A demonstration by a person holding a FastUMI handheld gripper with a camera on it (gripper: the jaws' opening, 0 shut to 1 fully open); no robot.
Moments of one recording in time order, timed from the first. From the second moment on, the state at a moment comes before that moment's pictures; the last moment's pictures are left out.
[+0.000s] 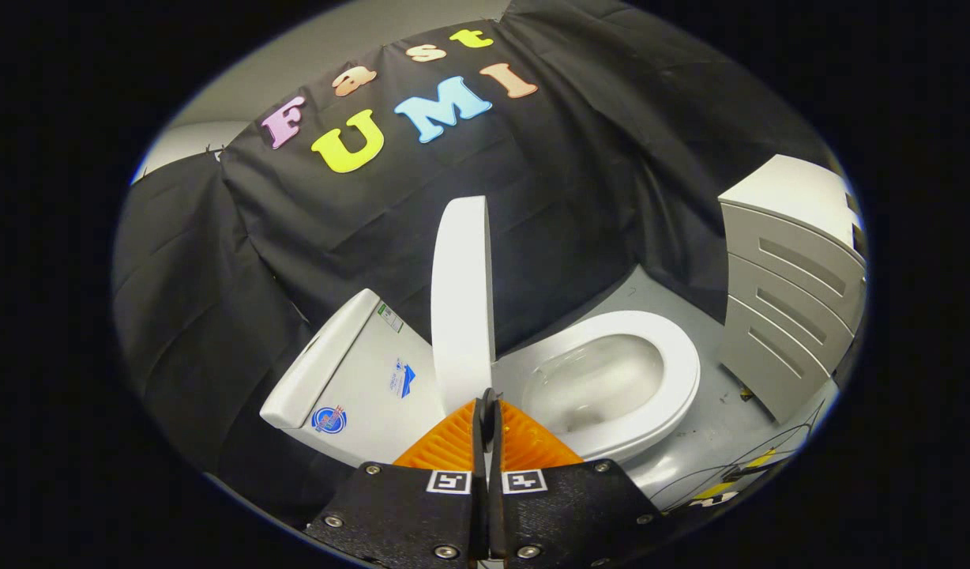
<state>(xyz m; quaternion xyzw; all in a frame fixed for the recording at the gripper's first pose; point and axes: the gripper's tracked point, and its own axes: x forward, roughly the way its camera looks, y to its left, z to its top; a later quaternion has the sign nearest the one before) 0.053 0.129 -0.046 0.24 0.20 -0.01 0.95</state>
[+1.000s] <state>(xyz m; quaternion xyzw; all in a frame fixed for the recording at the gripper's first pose) 0.064 0.198 -0.022 0.19 0.18 0.04 0.96</state>
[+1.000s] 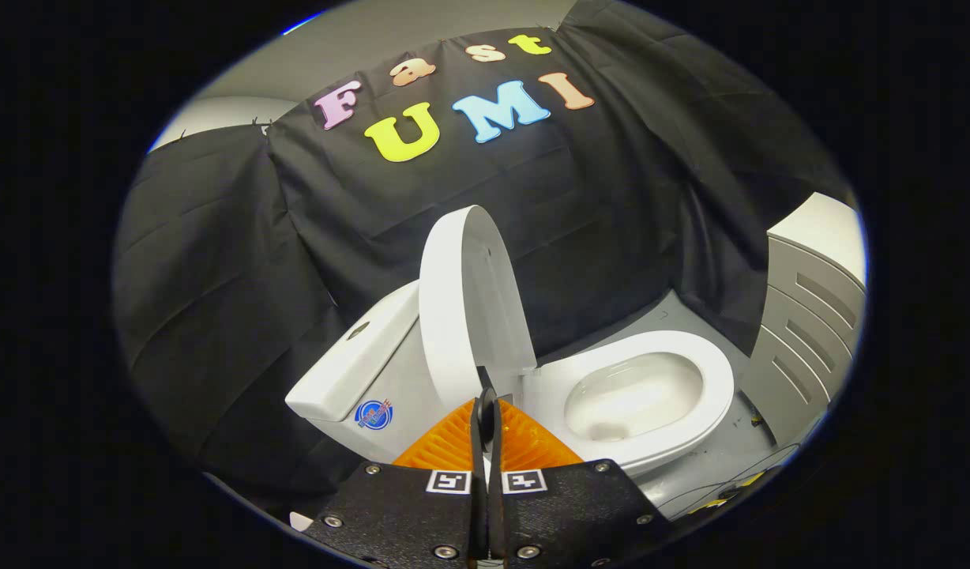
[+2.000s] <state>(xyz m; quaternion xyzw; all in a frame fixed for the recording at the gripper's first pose) 0.066 0.247 -0.018 0.16 0.17 0.08 0.97</state>
